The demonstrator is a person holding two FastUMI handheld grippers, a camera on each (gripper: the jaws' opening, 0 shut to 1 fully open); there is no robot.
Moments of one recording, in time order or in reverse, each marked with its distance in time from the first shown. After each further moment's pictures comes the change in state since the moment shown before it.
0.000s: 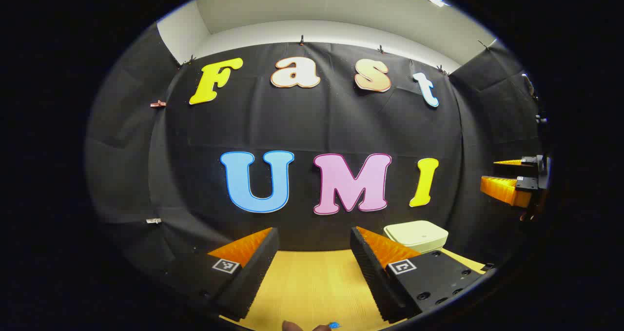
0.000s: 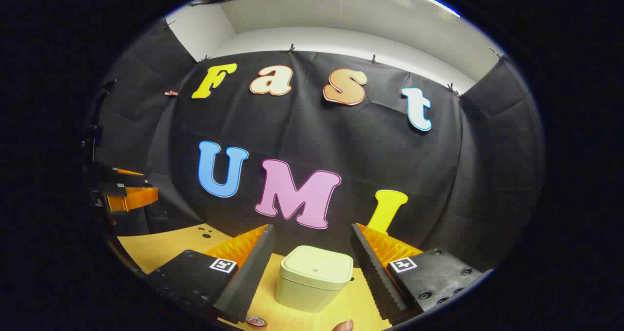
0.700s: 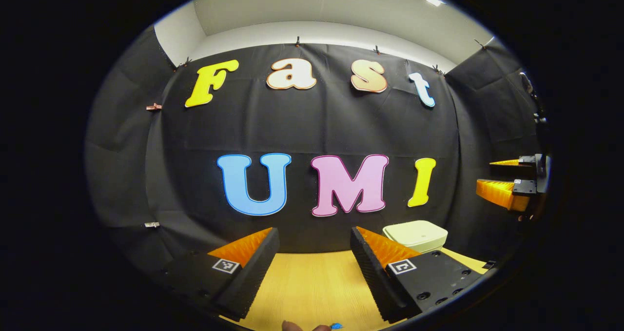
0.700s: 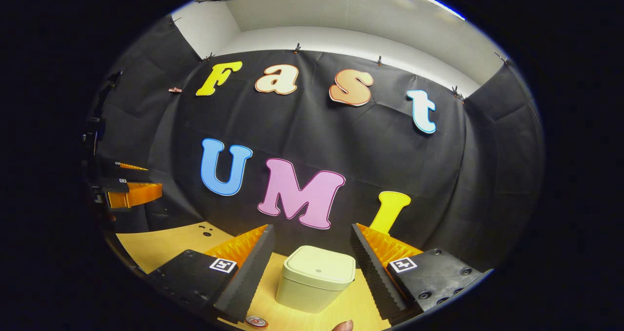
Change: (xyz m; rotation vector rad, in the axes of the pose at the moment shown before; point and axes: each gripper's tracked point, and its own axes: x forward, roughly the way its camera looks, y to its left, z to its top) left arm 0.001 0.004 0.001 0.015 -0.010 -0.006; right arm 0.004 0.013 0.000 -0.018 -0.006 0.018
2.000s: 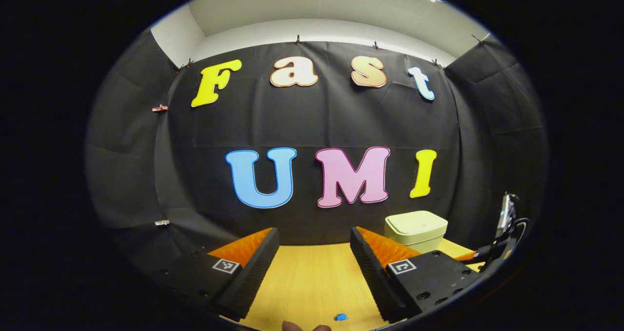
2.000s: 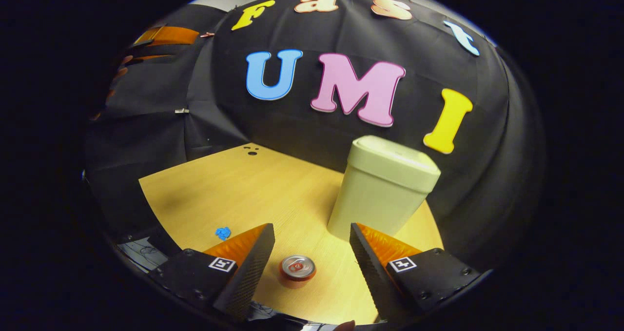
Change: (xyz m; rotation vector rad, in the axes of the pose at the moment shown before) left arm -0.039 0.005 -0.009 0.033 0.043 0.032; right arm -0.050 0.118 -0.290 0.057 0.486 0.281
